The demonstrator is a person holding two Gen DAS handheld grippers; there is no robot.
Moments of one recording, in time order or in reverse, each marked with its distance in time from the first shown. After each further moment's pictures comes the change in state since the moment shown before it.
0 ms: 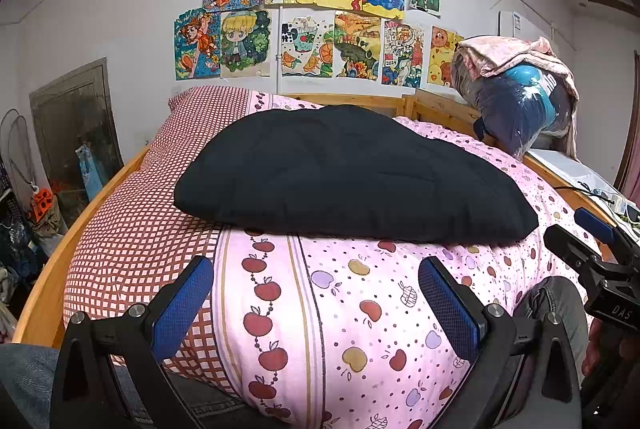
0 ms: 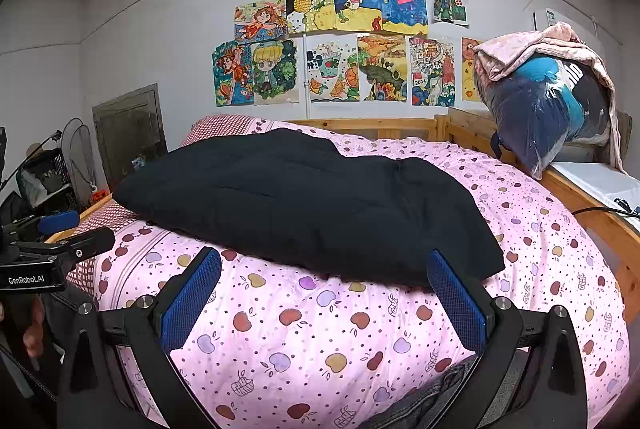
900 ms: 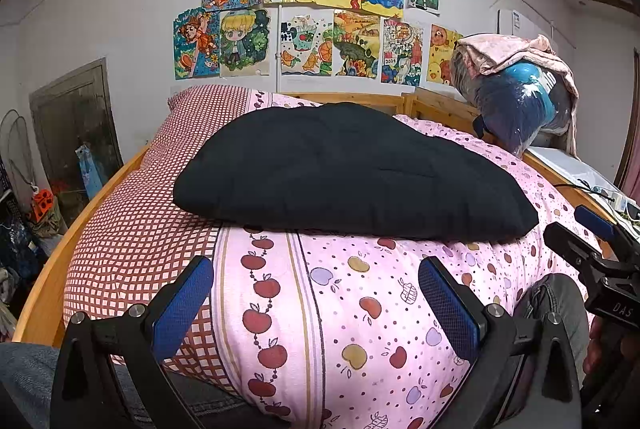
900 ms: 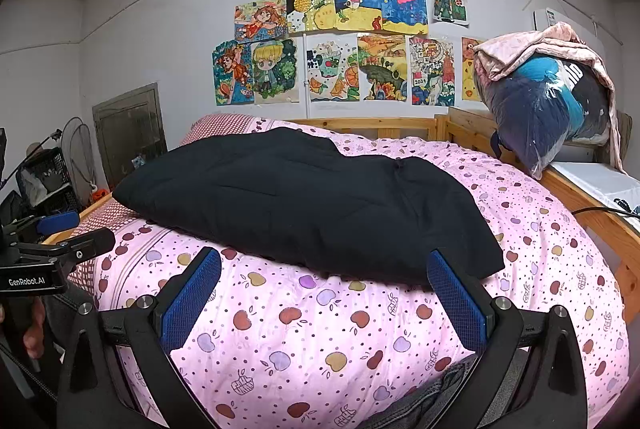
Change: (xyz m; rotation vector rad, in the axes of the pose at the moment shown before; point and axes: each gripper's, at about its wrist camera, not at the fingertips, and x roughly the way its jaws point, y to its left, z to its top) left arm 0.001 0.002 -0.005 0.004 0.005 -0.002; right arm 0.000 0.001 -0.001 0.001 0.001 -0.001
